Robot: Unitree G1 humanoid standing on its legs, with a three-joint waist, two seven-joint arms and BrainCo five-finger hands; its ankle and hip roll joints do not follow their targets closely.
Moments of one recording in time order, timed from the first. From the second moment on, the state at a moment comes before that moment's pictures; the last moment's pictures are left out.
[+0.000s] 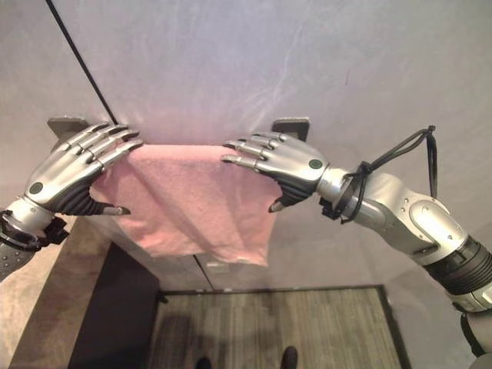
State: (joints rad) left arm -0.03 1.13 0.12 -0.14 0.51 -0.44 0.20; right arm -0.71 -1.06 0.52 -0.26 -0.45 -0.30 0.11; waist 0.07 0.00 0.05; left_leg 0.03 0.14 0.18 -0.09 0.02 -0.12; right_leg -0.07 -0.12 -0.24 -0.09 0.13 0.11
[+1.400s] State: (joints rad) left arm 0.06 0.89 0.20 0.09 0.44 -0.42 0.30; right arm -0.40 -0.98 0.31 -0.23 -0.60 -0.31 -0.07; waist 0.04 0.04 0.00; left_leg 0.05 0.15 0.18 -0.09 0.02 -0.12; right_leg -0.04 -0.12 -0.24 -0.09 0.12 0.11
